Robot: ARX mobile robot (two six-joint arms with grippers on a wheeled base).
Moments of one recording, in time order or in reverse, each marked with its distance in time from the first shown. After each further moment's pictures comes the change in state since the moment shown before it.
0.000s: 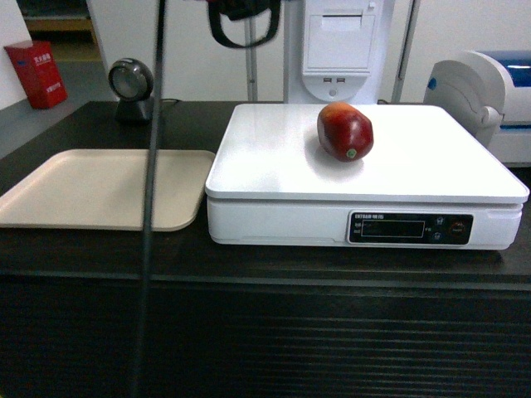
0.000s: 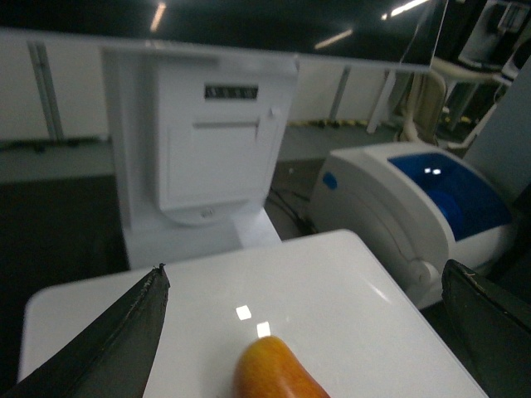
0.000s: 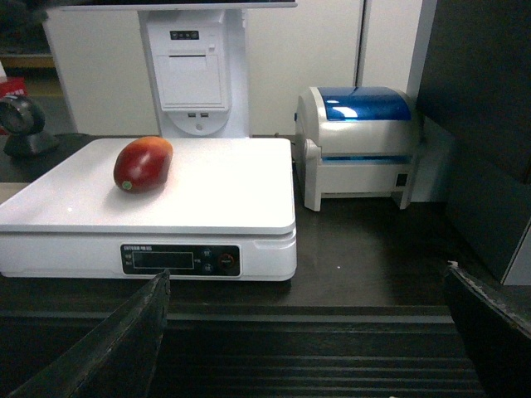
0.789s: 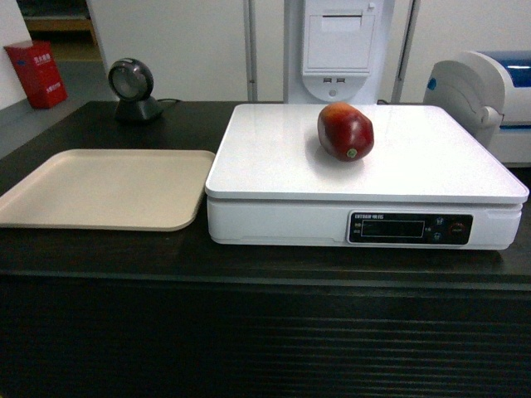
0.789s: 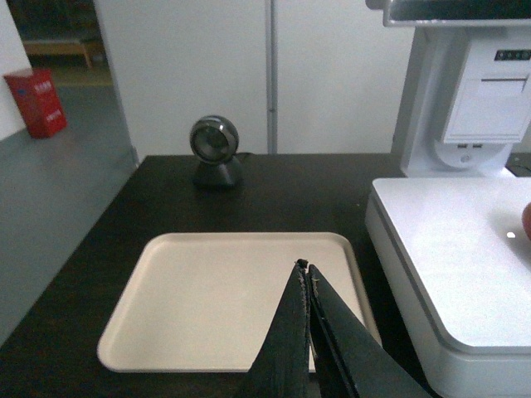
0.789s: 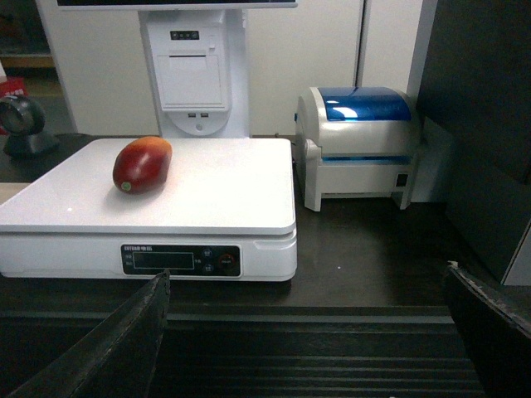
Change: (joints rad) left arm 0.383 -0.877 -1.178 0.409 -0.087 0.199; right arm 0.000 0.000 0.000 0.000 0.000 0.000
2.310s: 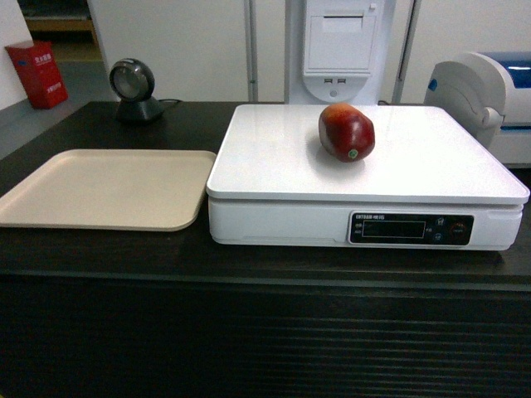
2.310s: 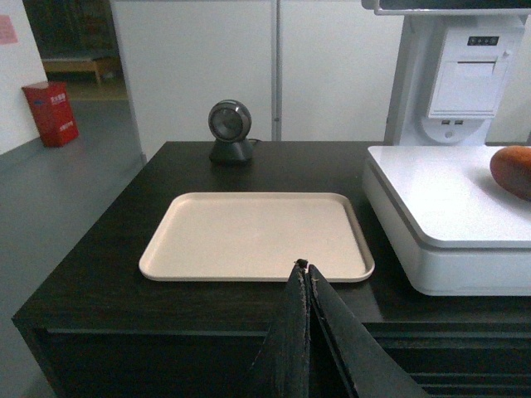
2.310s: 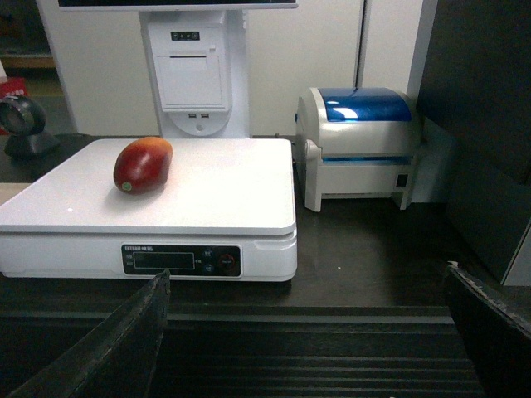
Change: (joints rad) left arm 0.078 -0.822 -0.401 -0.389 0.074 0.002; right arm 0.000 0.000 0.000 0.000 0.000 0.000
